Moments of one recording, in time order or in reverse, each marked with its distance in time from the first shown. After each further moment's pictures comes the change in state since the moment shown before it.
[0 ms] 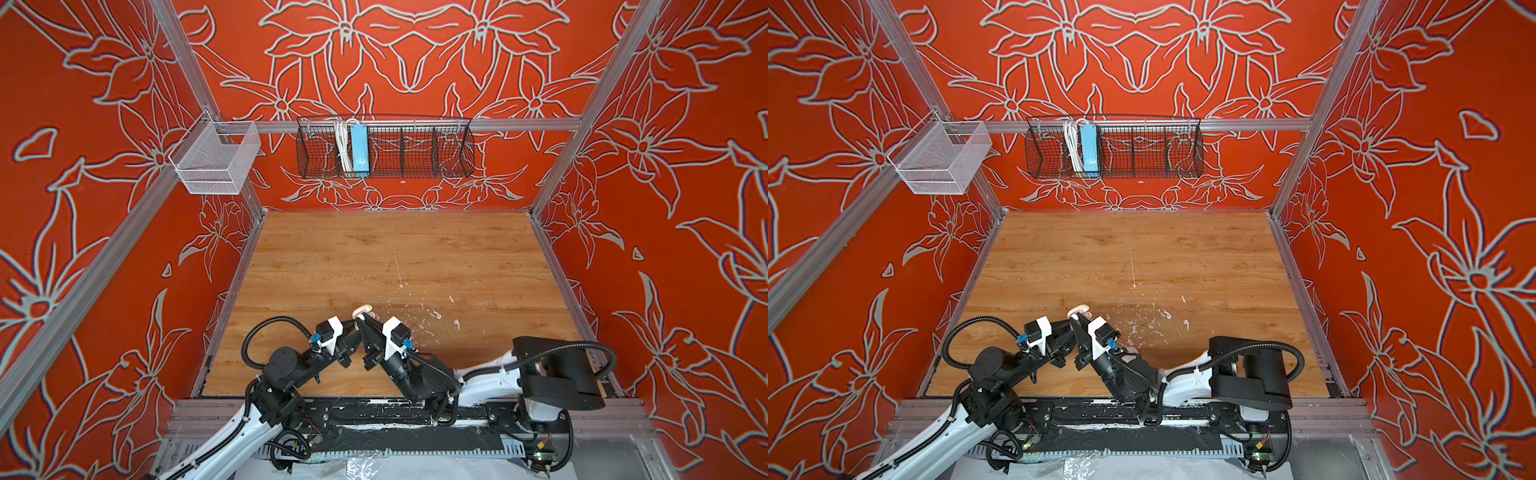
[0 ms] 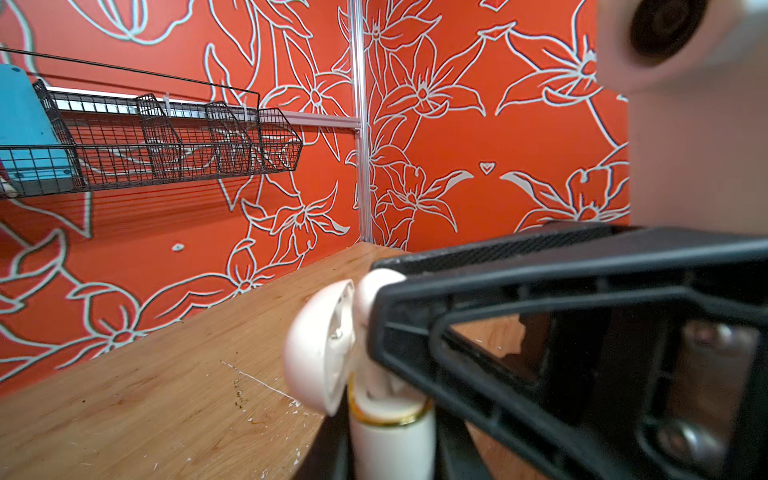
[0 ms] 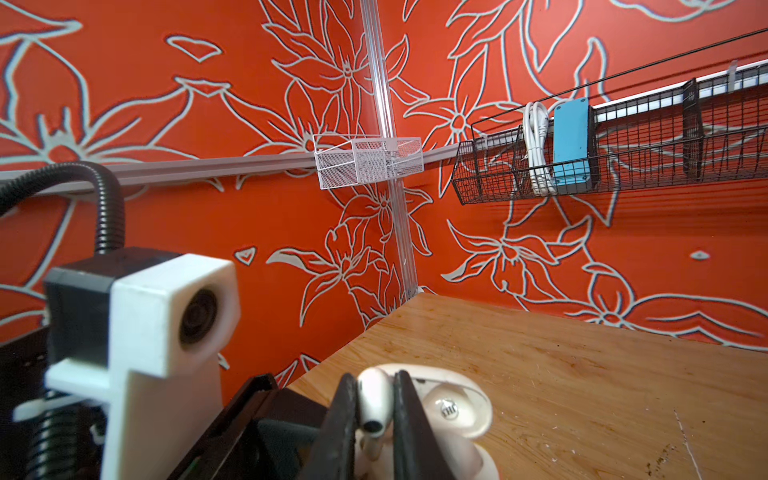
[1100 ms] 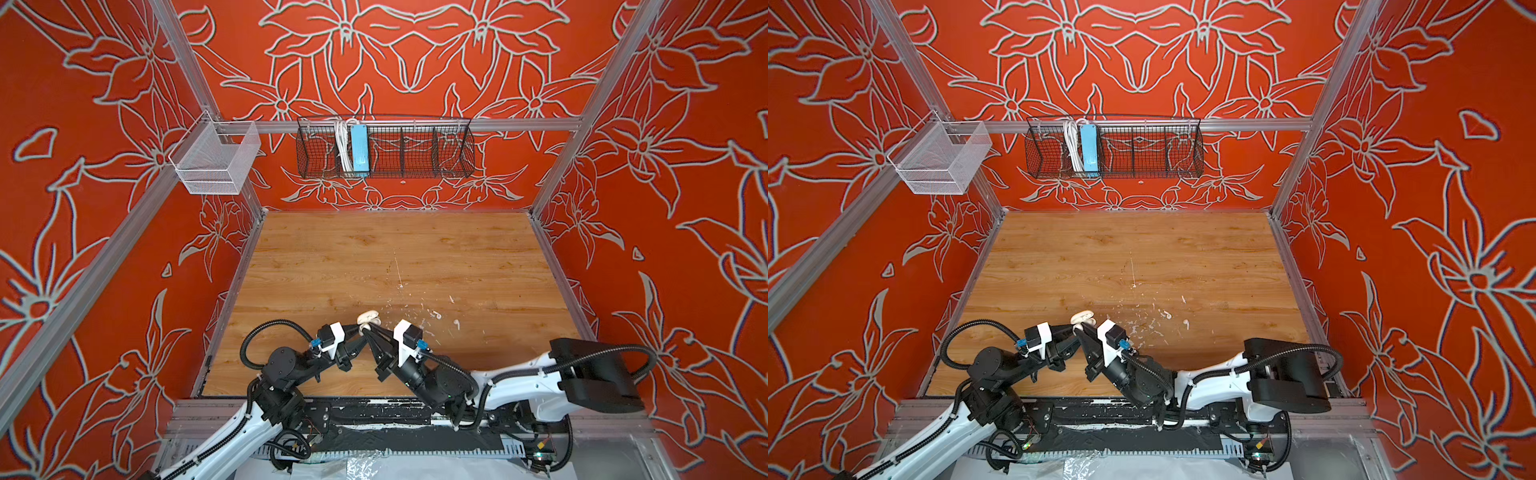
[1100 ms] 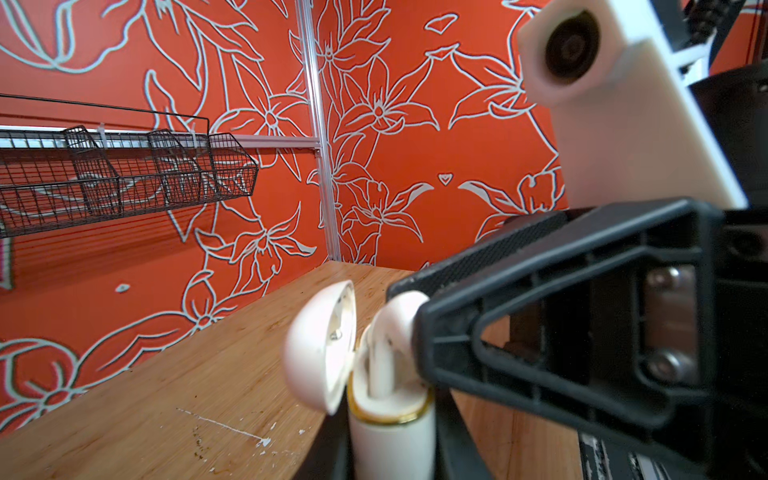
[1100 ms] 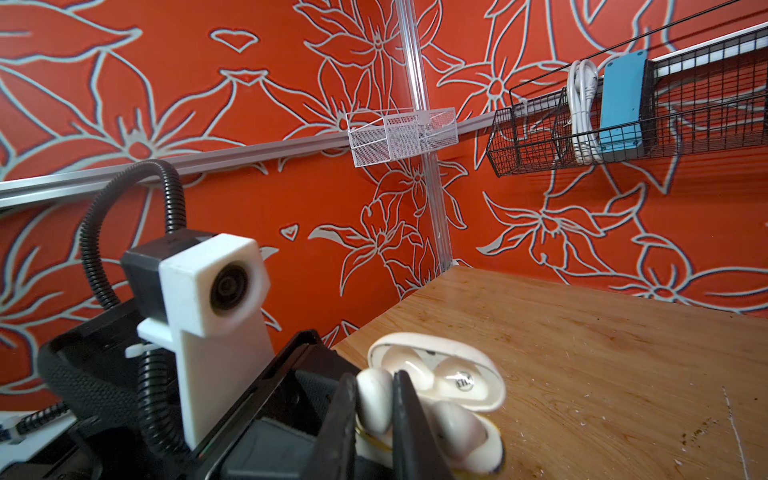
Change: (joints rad) left arm 0.000 0.051 -0.006 0.101 0.173 0.024; right arm 0.023 -0.212 -0.103 -0.225 -0.091 0.129
